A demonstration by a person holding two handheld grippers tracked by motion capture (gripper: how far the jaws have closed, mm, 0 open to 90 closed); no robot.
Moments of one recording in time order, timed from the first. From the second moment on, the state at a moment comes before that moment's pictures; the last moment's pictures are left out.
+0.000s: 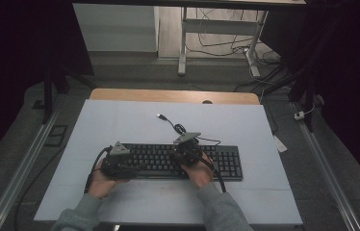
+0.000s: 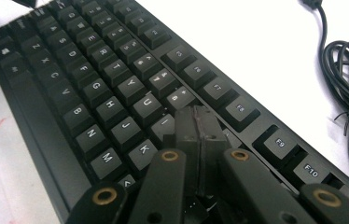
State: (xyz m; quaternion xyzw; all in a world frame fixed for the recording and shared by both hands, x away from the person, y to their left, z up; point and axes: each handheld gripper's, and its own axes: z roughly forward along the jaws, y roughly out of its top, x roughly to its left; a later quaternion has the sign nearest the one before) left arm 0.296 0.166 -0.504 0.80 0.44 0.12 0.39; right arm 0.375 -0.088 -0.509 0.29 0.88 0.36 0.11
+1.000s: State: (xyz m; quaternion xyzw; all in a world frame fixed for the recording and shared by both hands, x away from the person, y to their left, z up) left arm 0.297 0.169 -0.505 0.80 0.44 0.12 0.39; right arm 0.359 -0.125 -0.496 0.29 0.85 0.42 0.12
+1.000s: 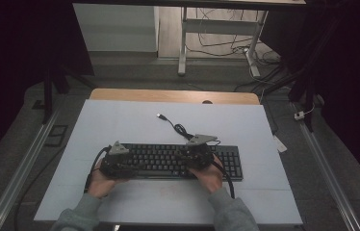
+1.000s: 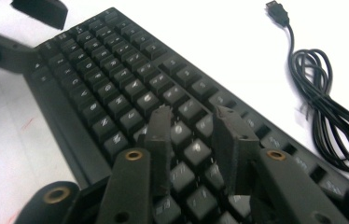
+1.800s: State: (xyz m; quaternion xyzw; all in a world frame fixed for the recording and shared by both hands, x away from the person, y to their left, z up) left arm 0.295 0.171 -0.502 0.79 0.45 0.14 0.39; right arm 0.327 -0.191 -0.500 0.29 0.84 0.44 0.12
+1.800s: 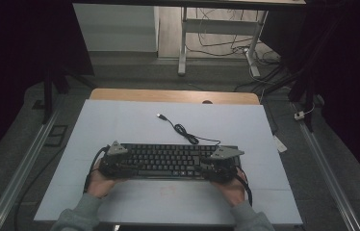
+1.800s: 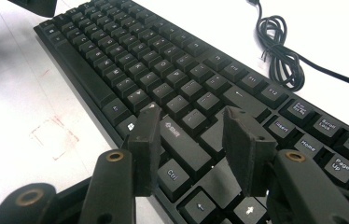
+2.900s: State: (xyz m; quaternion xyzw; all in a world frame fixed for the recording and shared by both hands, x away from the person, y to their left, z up) left arm 0.314 0.153 -0.502 0.81 0.43 0.13 0.37; right arm 0.327 -0.191 -0.505 0.29 0.85 0.43 0.13
